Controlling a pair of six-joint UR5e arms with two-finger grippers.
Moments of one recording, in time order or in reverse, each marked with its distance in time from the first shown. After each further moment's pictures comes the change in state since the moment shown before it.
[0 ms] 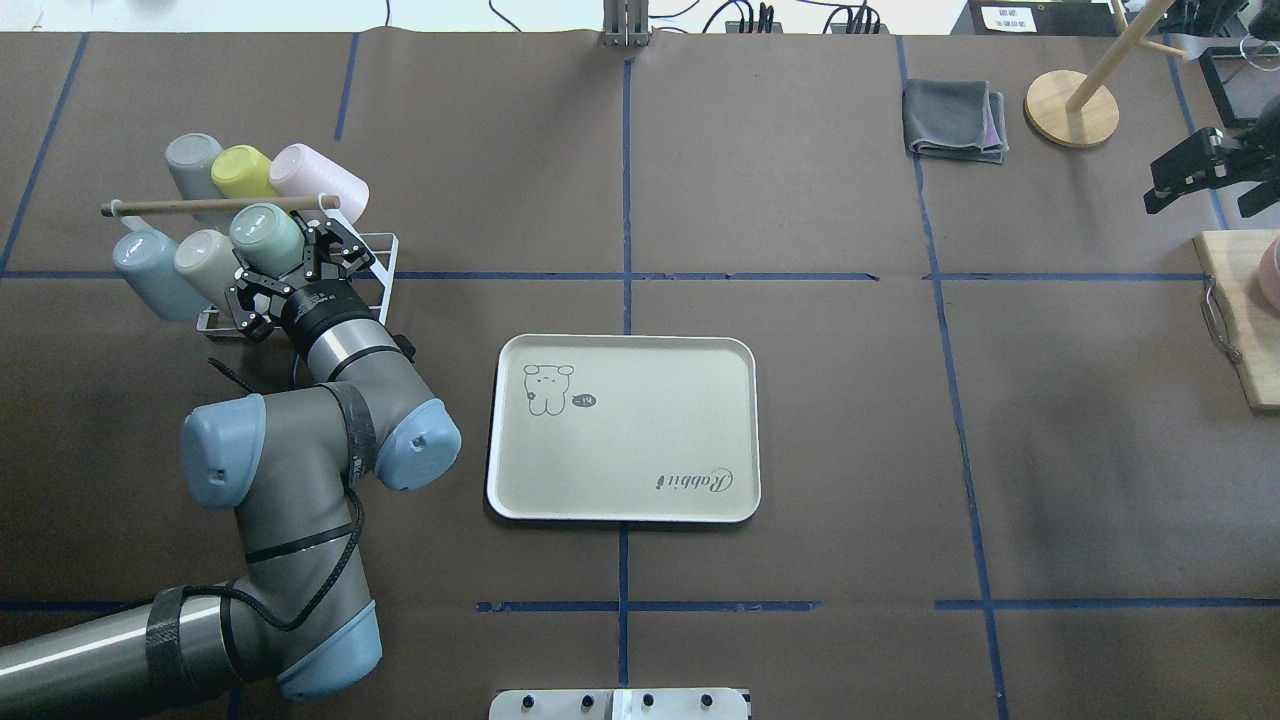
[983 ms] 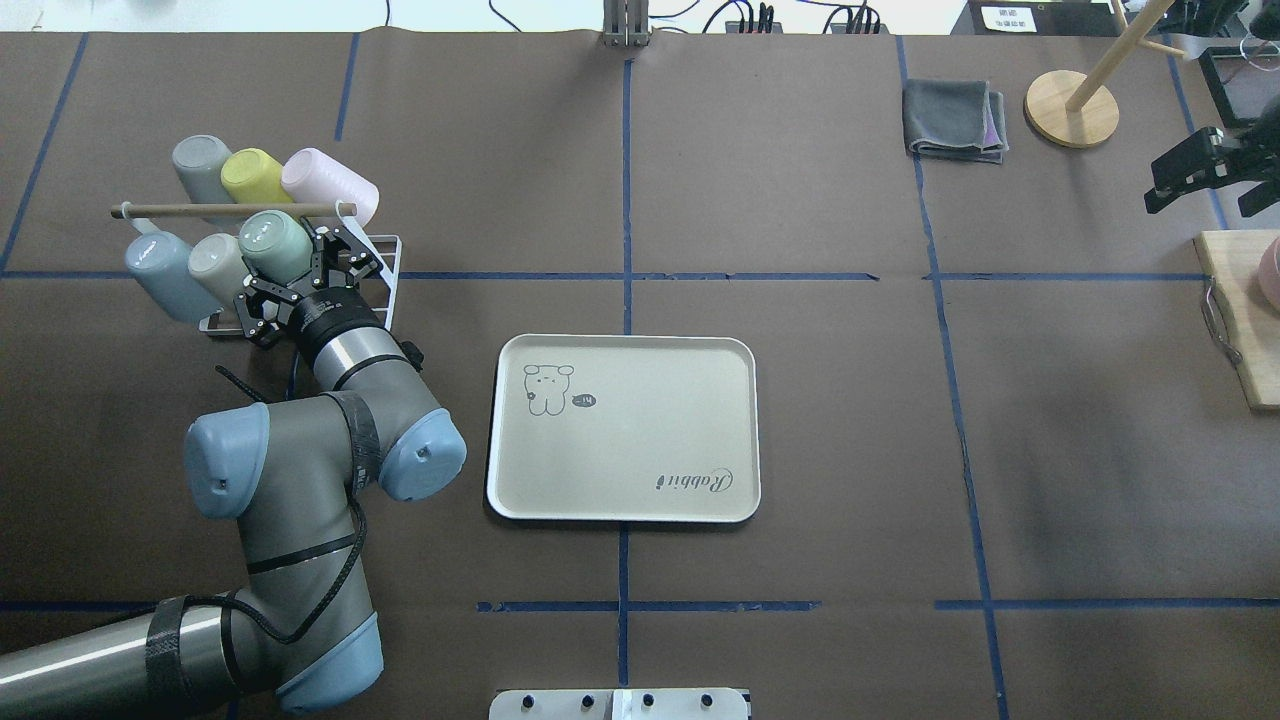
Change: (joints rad) left arm 0.011 -0.002 -0.020 0.001 0.002 -0.013; right arm 0.001 0.000 0.000 0.000 0.001 0.001
